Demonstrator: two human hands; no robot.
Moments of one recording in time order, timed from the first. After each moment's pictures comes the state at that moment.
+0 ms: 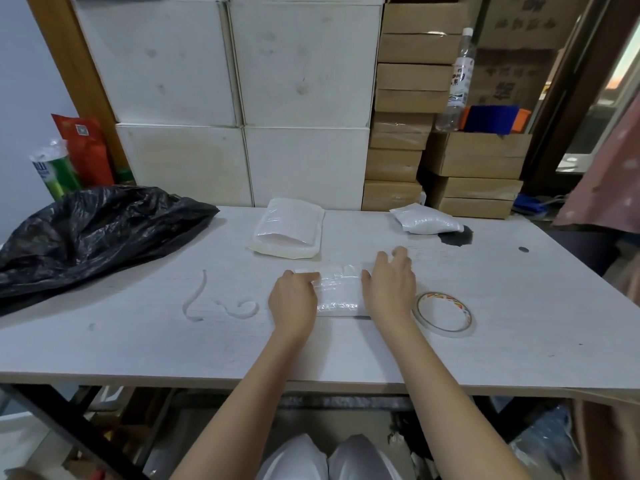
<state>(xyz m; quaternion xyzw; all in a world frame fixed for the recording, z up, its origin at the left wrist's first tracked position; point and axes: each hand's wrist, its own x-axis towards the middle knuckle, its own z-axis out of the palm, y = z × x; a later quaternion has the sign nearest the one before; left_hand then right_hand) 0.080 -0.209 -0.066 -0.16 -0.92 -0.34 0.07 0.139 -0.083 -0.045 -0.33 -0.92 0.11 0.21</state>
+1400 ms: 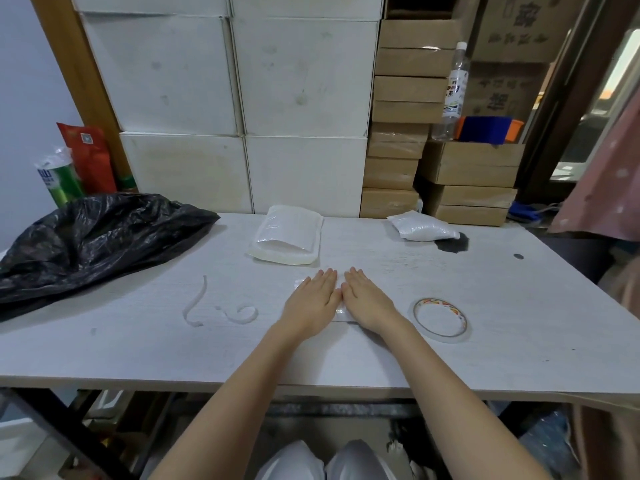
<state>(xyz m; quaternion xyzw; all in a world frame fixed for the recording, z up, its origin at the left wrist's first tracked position) 0.077 -0.198 -0.064 -0.36 -0.90 -0.23 -0.11 0.133 -0.081 -0.054 -0.15 -0.96 0.25 -0.01</state>
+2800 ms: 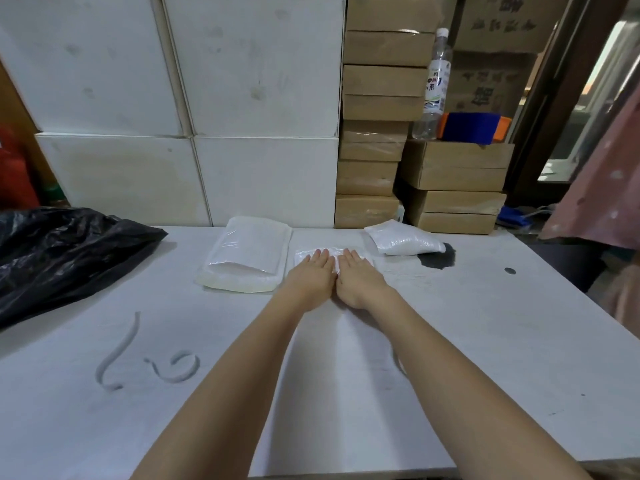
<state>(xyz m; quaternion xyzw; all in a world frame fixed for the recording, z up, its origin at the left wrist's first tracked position) -0.012 -0.088 -0.054 -0.44 -0.90 -0.03 -0.03 0.057 0.007 -0.042 -0.17 -0.98 0.08 -0.05</state>
